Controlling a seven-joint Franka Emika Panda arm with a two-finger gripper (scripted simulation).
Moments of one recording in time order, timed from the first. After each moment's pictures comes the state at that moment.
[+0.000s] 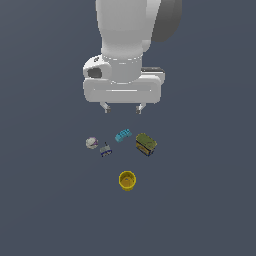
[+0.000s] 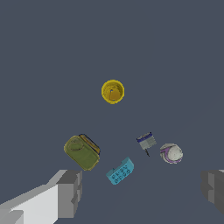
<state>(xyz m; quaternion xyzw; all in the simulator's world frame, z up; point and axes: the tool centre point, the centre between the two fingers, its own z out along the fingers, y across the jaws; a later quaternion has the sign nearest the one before) 0.013 -0.014 0.329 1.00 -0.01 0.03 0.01</state>
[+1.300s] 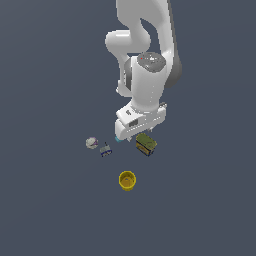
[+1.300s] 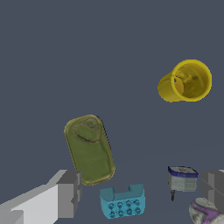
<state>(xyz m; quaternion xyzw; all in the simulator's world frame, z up) -0.004 0.048 0.181 0.97 0.26 0.01 0.02</state>
